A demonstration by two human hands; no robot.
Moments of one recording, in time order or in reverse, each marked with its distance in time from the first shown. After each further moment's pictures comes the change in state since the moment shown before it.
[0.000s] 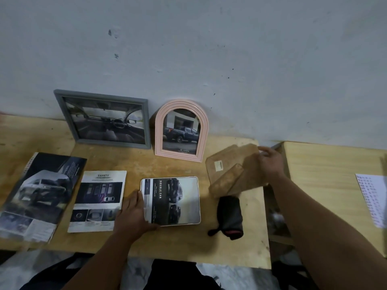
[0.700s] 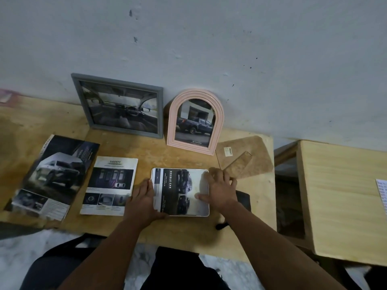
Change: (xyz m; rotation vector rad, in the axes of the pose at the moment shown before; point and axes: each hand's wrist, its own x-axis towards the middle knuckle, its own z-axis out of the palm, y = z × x) left_hand -0.003 -0.001 -0.001 0.008 0.033 0.027; right_hand -0.110 0.034 0.159 -1.027 -0.431 -0.516
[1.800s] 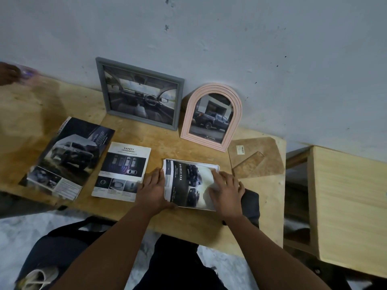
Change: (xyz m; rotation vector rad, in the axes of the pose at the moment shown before) left_hand 0.000 -0.004 0.000 -0.060 -0.028 -0.018; right_hand -0.038 -0.022 0.020 0.344 0.261 -0.011
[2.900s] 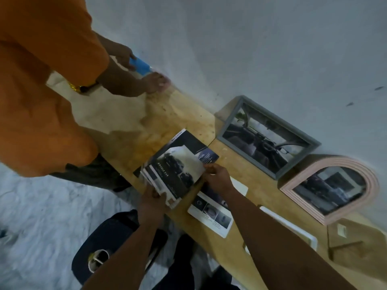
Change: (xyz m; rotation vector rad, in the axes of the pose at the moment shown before) left_hand -0.070 -0.274 -0.047 -1.208 0.589 -0.667; right_hand 0.124 -0.381 0.091 0.509 -0.445 -0.039
